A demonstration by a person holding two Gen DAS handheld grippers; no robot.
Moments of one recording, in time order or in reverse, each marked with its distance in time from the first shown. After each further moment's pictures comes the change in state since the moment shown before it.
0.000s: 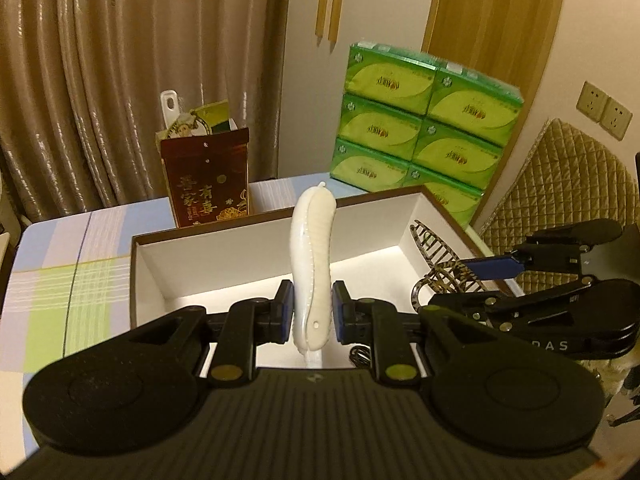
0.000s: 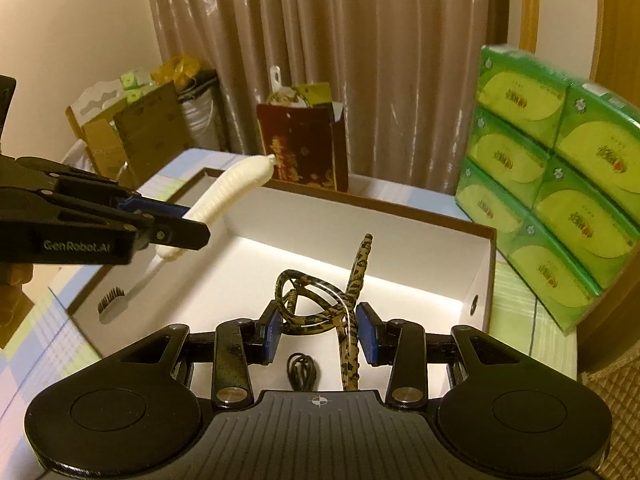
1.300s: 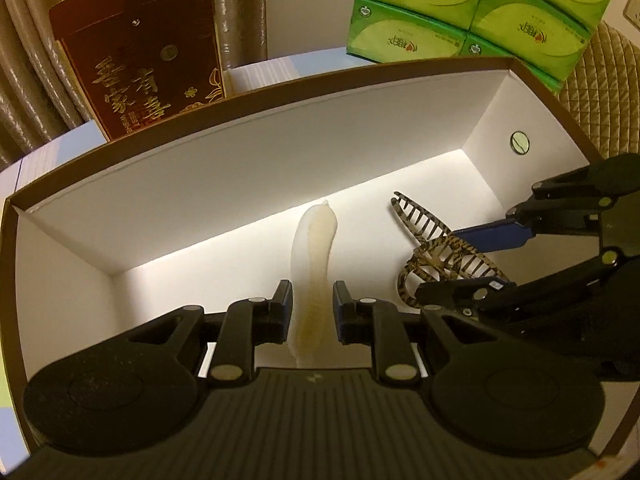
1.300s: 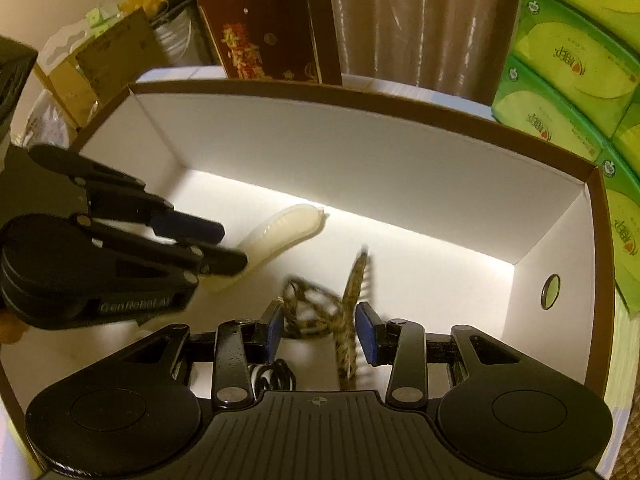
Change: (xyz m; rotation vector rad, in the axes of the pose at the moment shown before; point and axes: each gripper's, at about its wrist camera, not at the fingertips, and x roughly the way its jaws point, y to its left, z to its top) left arm 0.150 0.028 -0.012 0.053 0.322 -0.006; right arm 0.111 -0.030 0.004 0.062 0.259 0.026
